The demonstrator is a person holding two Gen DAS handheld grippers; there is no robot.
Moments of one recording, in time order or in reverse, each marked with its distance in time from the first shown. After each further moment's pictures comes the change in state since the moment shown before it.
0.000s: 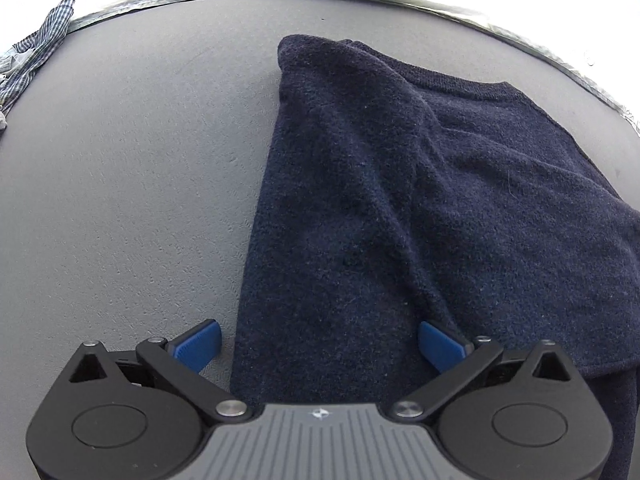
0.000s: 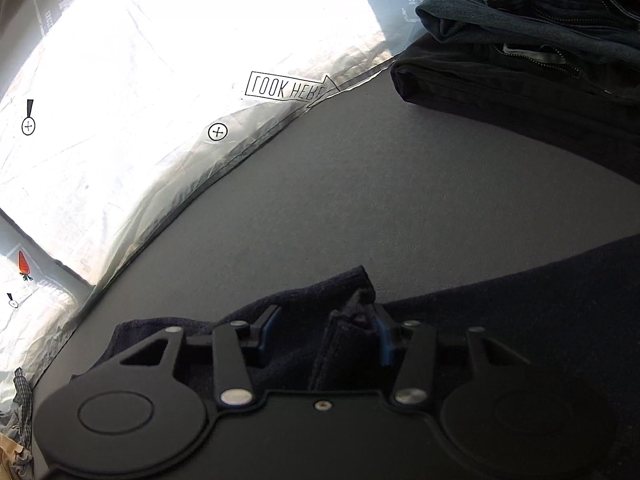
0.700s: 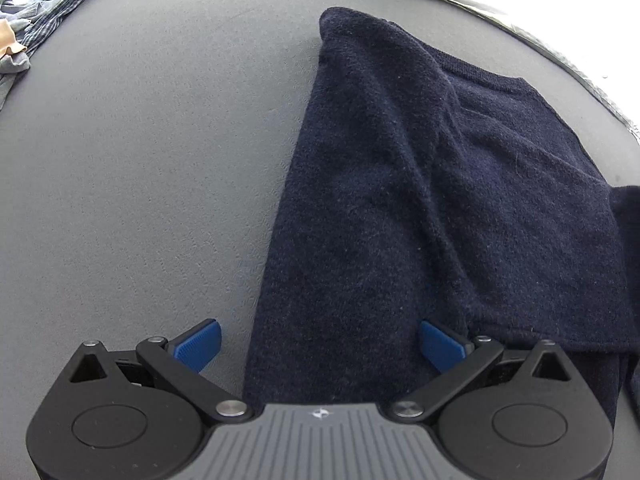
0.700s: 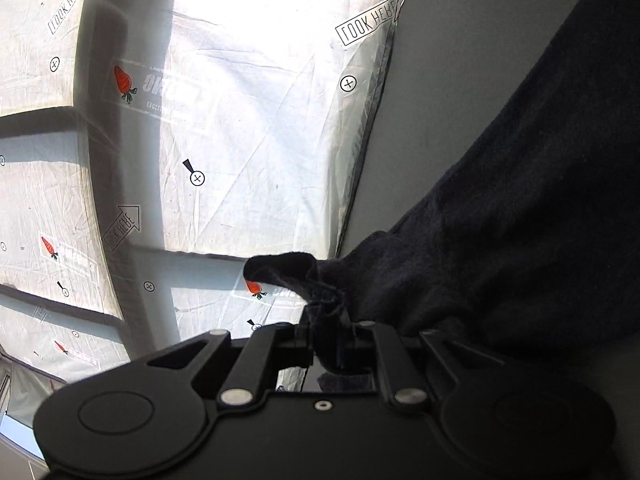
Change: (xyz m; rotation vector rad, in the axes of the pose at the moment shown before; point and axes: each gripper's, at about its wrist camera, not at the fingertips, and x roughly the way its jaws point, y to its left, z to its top) left arm -0.016 0.020 -0.042 -0.092 0.088 -0.013; right arm -0.050 0.025 -0.081 0.459 0.154 0.664
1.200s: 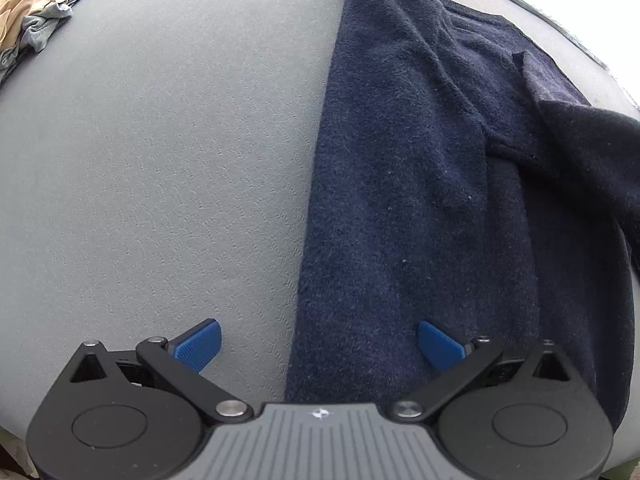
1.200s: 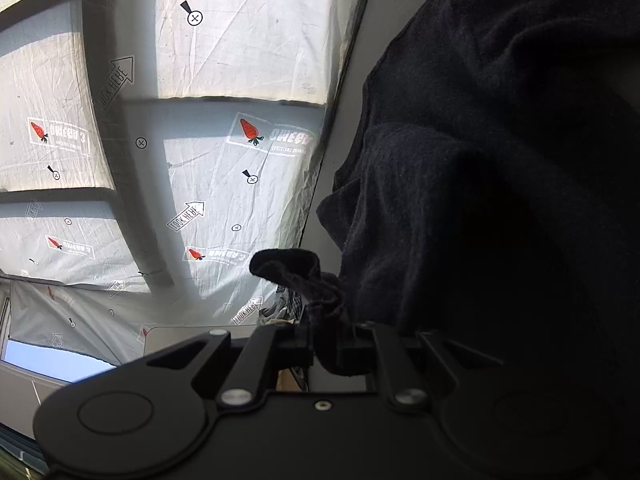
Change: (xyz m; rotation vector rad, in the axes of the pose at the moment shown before) left arm -0.032 0.041 -0.105 0.033 0.046 -0.016; right arm 0.006 0.009 -0.113 -0.011 0.333 -0.049
